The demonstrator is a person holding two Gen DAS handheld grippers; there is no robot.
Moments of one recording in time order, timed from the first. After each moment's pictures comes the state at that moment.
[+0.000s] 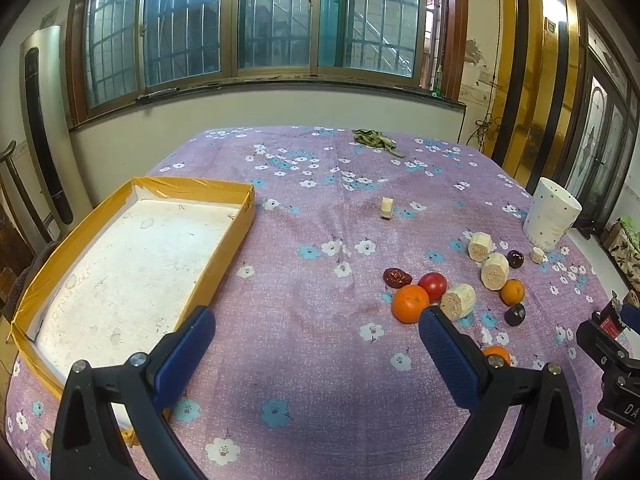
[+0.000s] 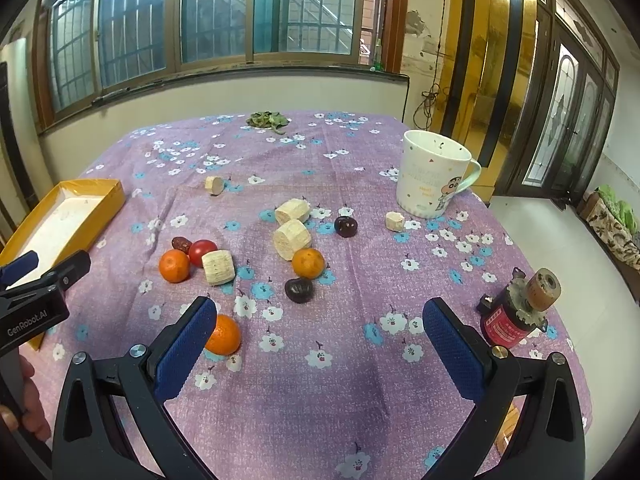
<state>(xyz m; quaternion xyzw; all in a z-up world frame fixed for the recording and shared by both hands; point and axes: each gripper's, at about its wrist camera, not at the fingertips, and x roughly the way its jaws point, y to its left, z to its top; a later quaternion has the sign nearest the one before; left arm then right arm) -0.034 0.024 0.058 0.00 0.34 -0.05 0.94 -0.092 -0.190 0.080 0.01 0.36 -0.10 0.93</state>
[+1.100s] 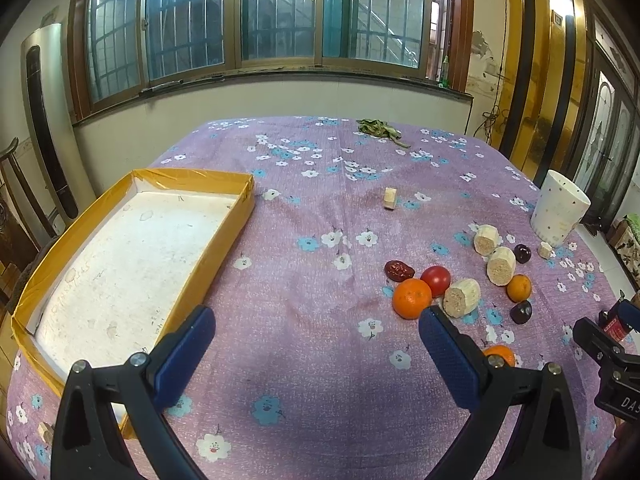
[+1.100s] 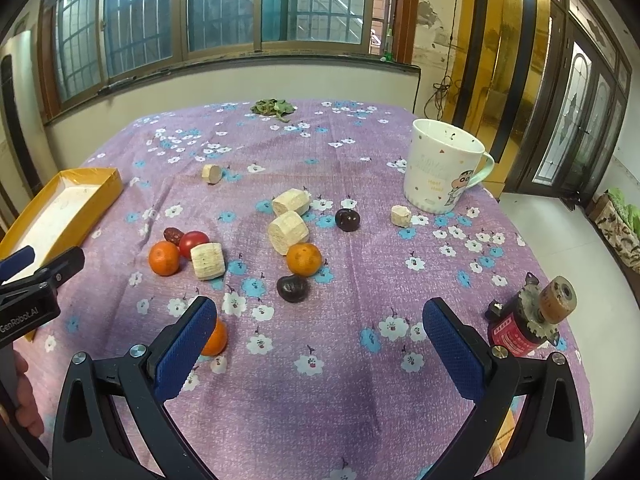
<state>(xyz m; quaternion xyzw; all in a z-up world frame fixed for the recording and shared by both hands) -0.030 0.015 0.051 0.00 0.35 -0.04 0.93 -0.074 -0.207 0.065 0.00 0.38 -0.07 0.92</state>
